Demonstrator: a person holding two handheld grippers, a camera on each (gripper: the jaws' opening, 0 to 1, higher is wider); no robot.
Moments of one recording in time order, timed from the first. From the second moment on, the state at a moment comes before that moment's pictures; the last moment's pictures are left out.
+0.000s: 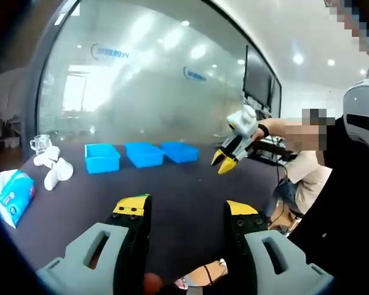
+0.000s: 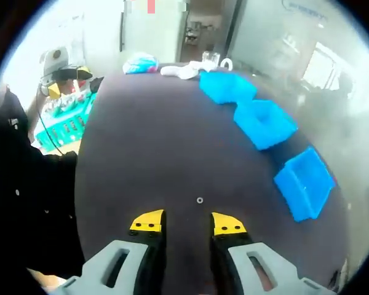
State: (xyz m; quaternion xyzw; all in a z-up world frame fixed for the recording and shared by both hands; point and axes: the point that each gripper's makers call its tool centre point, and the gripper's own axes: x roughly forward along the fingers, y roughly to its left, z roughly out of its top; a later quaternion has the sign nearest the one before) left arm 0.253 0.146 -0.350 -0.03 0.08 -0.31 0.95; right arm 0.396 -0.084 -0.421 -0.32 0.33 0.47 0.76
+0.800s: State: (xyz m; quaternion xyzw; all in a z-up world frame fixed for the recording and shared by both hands) left arm 0.257 0.143 -0.350 -0.02 0.08 -0.31 0.95; right arm 0.414 -0.071 -0.454 -0.40 0.40 0.51 0.65
